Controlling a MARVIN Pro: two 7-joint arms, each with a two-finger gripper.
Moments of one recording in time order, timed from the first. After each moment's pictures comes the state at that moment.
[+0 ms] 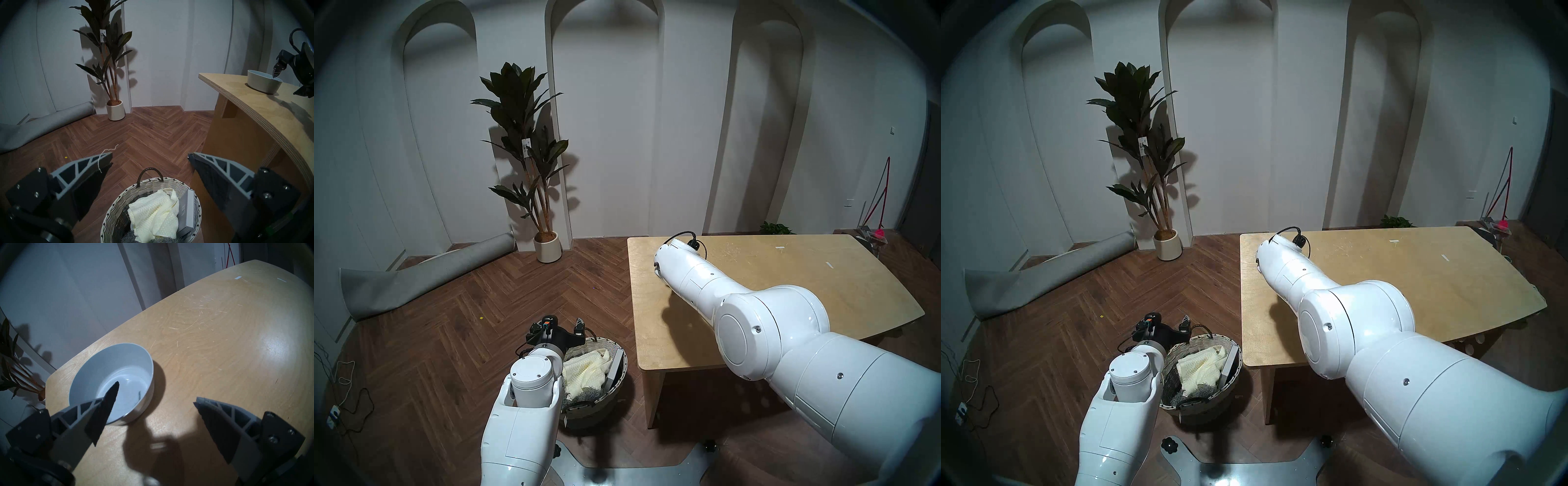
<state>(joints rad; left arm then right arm) 1.71 -1.59 -1.59 -1.57 0.04 0.24 -0.02 -0.52 -1.72 1.50 -0.18 0.62 0.04 -0.61</state>
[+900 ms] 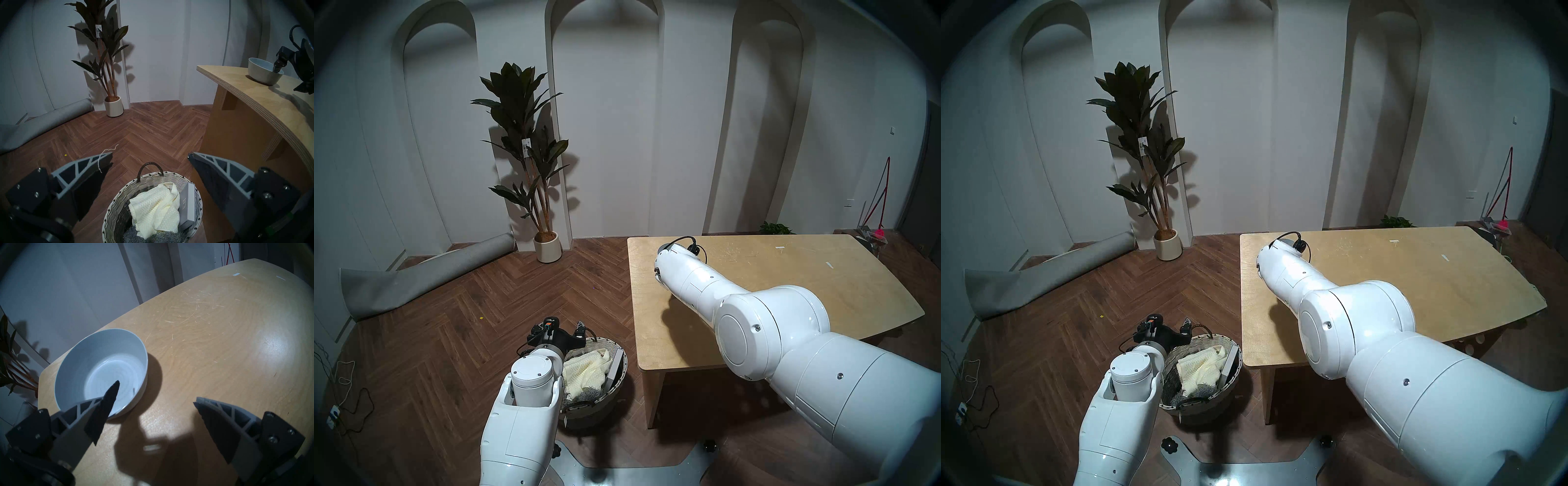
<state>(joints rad) 1.70 -1.58 -1.59 -1.56 0.05 0.27 -0.03 -0.53 -1.73 1.50 -0.14 0.62 0.02 -0.60</state>
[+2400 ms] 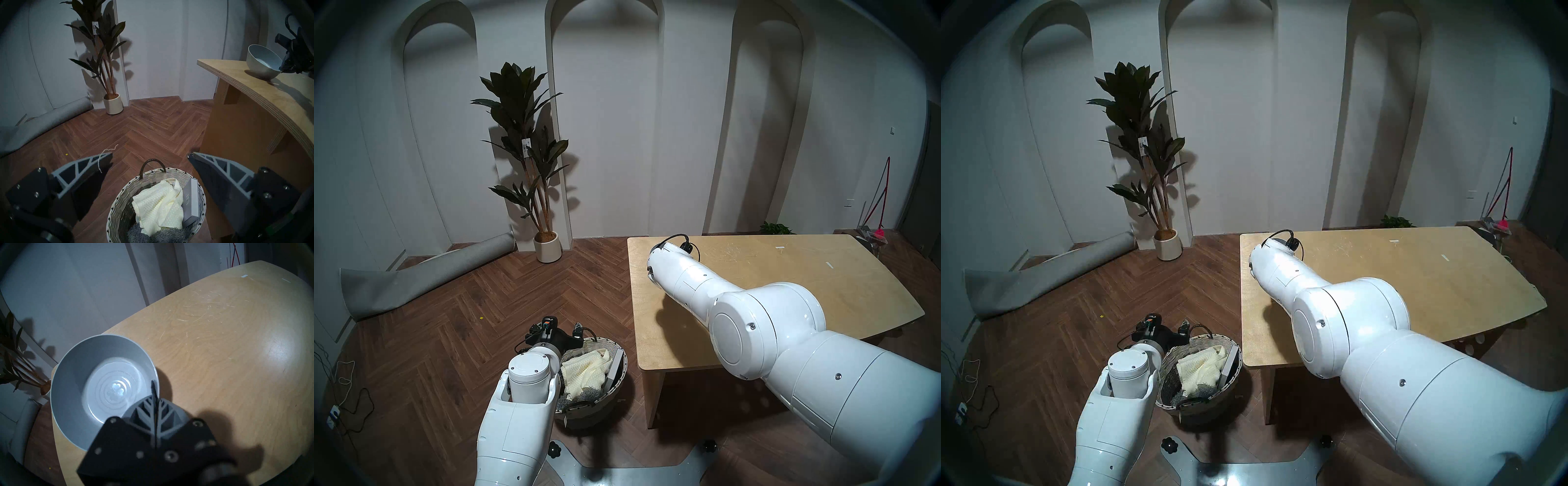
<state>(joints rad) 1.68 -1.56 -1.60 -1.54 0.06 0.30 -0.05 -0.51 -1.76 1.49 -0.13 0.62 0.01 -0.59</state>
